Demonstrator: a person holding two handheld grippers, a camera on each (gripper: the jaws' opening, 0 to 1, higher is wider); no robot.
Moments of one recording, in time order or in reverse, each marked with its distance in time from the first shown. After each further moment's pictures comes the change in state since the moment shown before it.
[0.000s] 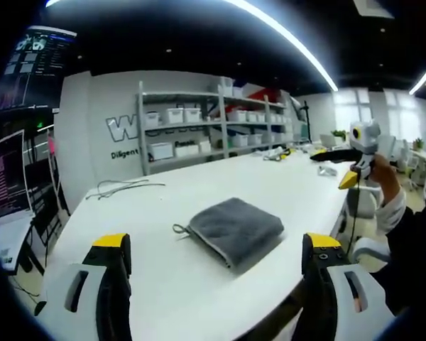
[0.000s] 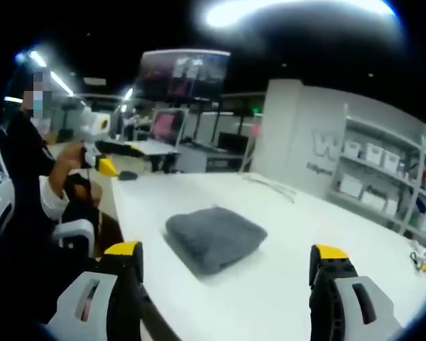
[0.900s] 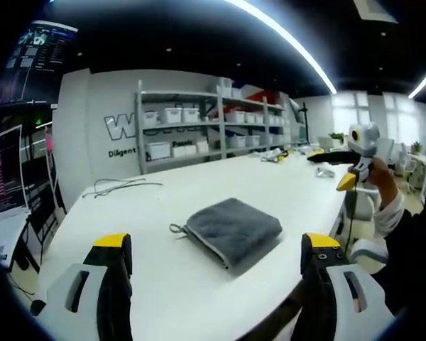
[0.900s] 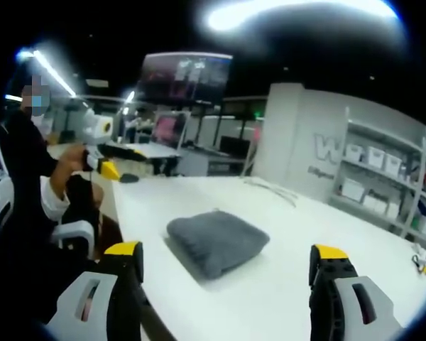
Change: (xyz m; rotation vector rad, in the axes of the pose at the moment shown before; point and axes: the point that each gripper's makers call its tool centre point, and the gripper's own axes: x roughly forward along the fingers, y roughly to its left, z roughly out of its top) left arm 0.004 -0.001 -0.004 -0.005 0.000 -0.007; right arm 0.006 0.004 0.003 -0.008 -0.025 0.012
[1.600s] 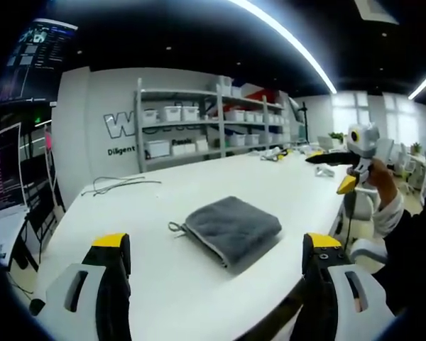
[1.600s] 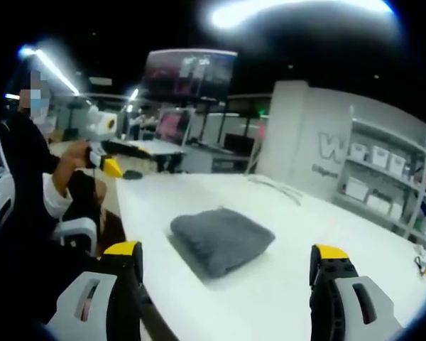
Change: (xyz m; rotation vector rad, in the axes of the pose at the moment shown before) left arm 0.004 0.000 -0.002 -0.005 0.009 -0.004; right arm 0.006 0.004 -0.004 -0.007 0.017 0.025
